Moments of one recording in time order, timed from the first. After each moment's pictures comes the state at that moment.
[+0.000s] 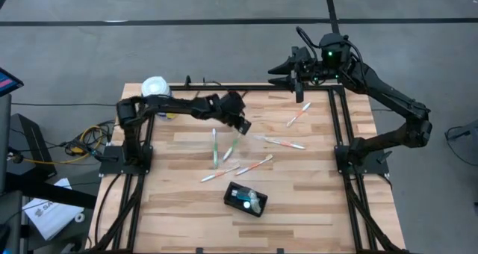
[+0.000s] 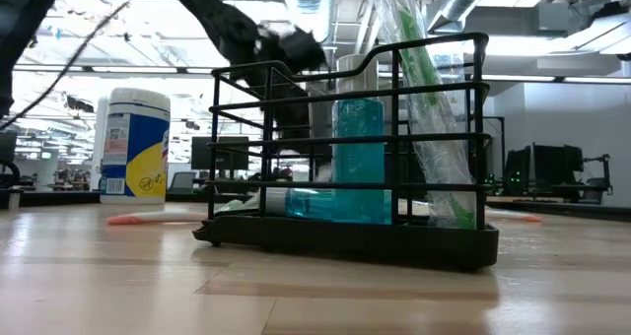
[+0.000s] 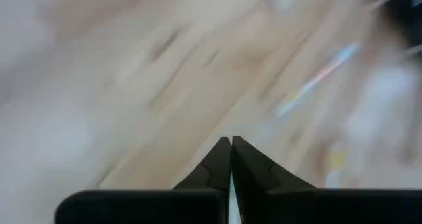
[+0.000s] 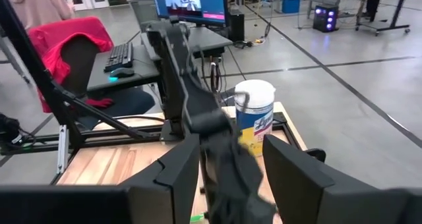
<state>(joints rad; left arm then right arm) 0.33 1.89 1.23 -0.18 0.12 -0.53 -0.55 1.28 1.45 -0.40 -0.54 -0.04</state>
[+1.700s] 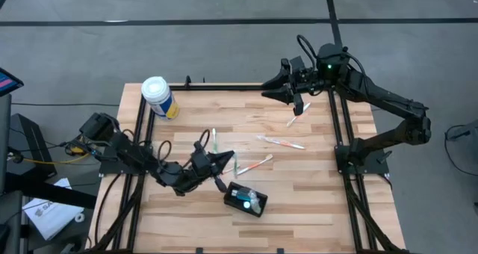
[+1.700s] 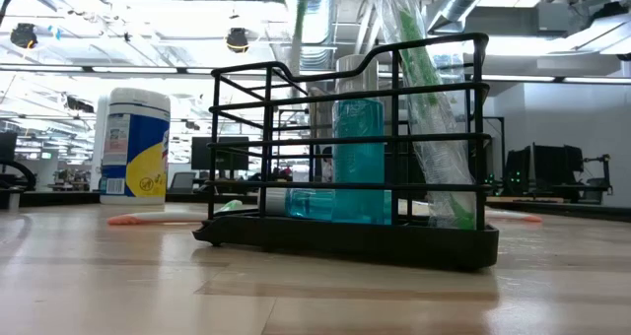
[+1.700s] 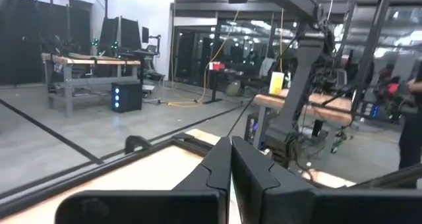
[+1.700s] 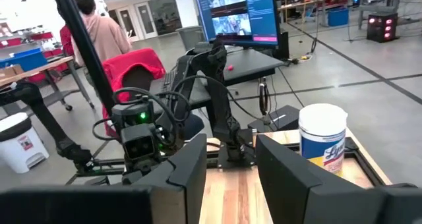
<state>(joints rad) -0.52 1.59 0.80 1.07 -1.09 0.08 -0.36 1.28 1.45 -0.25 -0.52 0.15</state>
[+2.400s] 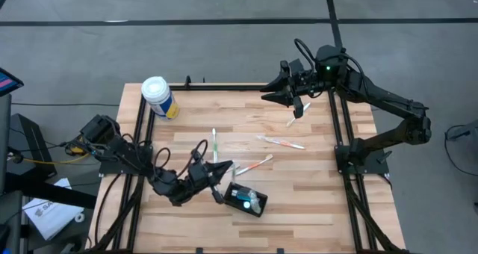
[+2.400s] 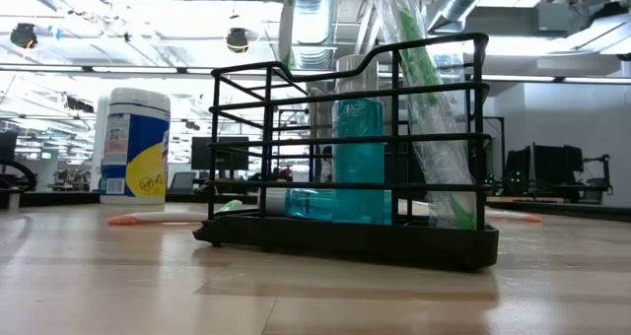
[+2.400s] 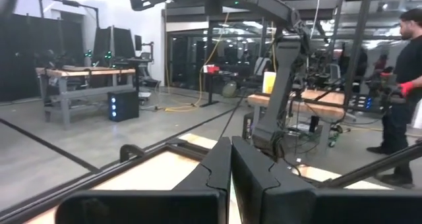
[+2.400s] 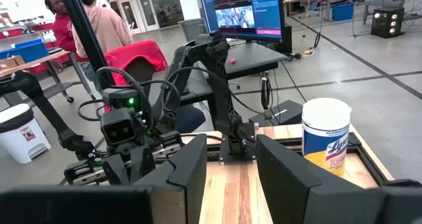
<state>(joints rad) -0.62 1.61 0.87 1.08 -1.15 0.20 -0.35 1.28 1.45 -0.28 -0.52 0.12</state>
